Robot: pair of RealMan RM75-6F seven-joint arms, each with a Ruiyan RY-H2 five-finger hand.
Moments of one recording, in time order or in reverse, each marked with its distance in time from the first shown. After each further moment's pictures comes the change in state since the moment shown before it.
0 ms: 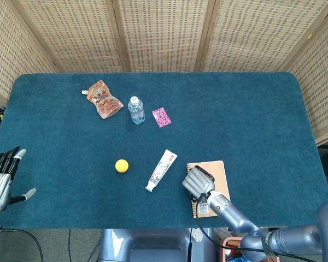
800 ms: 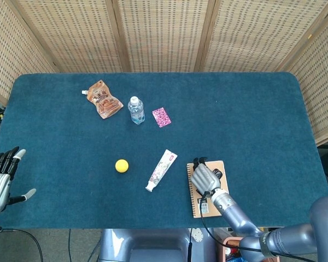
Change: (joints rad) left arm 0.003 0.010 0.003 -0.008 0.010 0.006 -0.019; right arm 0.049 -0.012 -0.061 -0.030 0.137 0.143 -0.165
